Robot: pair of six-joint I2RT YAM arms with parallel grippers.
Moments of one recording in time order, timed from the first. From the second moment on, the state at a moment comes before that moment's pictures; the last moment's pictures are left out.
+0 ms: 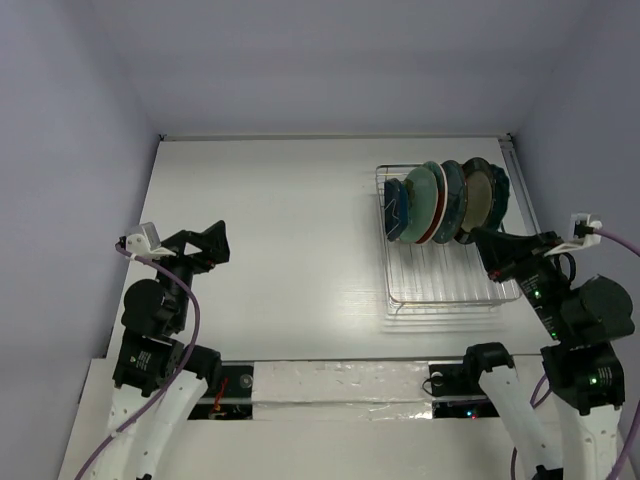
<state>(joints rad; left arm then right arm) -0.29 0.29 0.64 -0.27 -0.26 -0.45 0.14 0.36 1.02 -0.52 -0.24 0.54</state>
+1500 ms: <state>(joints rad) -0.31 0.26 0.63 -0.27 -0.25 -0.47 0.57 1.80 1.53 -0.65 0.75 0.31</state>
